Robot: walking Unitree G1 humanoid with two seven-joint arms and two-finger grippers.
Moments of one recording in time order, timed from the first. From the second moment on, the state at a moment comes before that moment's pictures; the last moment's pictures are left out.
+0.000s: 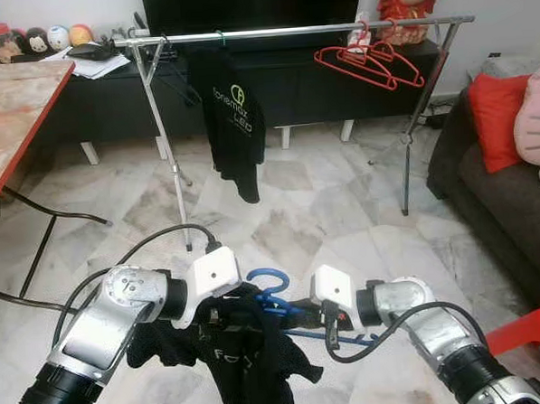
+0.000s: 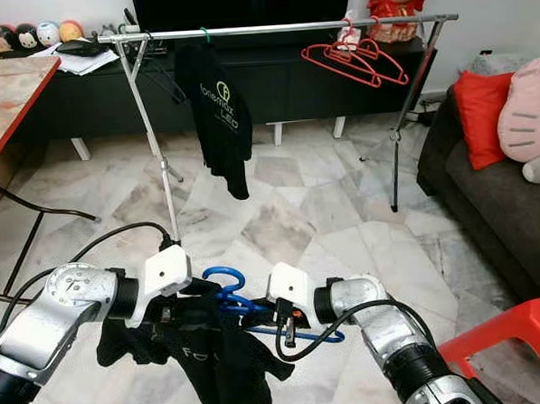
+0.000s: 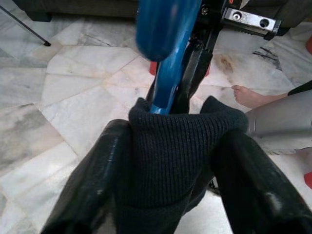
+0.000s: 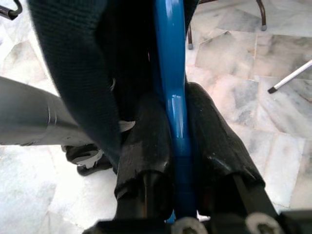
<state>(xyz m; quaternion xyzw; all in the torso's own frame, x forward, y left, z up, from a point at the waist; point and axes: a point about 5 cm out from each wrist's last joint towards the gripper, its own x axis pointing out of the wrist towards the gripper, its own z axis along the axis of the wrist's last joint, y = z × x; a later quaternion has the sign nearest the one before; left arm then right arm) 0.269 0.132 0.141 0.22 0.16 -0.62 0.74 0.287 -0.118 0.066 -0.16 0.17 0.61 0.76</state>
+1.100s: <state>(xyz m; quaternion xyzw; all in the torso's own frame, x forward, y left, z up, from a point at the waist) 0.286 0.129 0.137 0.28 0.12 -0.57 0.76 0.297 -0.121 0.065 -0.15 0.16 0.56 0.80</state>
